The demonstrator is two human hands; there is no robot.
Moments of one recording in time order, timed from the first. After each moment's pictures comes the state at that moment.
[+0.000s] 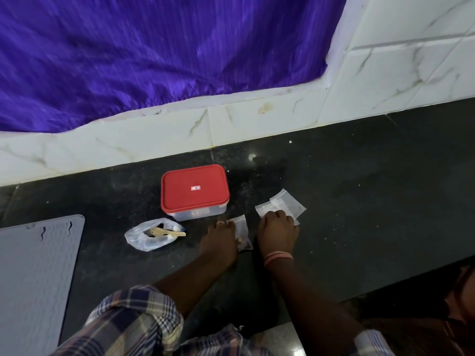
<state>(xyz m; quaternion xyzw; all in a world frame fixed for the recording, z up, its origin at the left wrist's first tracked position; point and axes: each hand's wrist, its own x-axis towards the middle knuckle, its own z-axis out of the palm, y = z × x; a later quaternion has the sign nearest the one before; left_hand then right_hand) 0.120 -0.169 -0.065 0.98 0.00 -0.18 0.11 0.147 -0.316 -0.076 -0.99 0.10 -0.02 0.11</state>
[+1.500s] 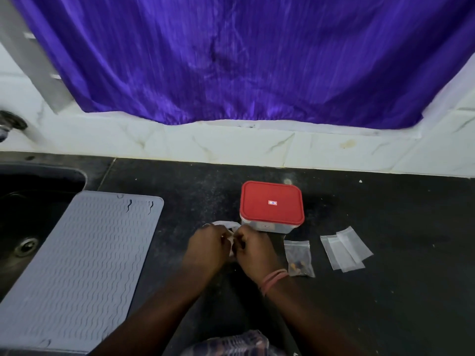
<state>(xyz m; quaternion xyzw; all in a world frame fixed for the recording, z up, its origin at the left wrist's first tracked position) 0.046 0.007 0.022 0.94 0.17 -0.03 0.28 0.094 -0.125 -0.002 -0.91 -0.21 0.14 0.34</state>
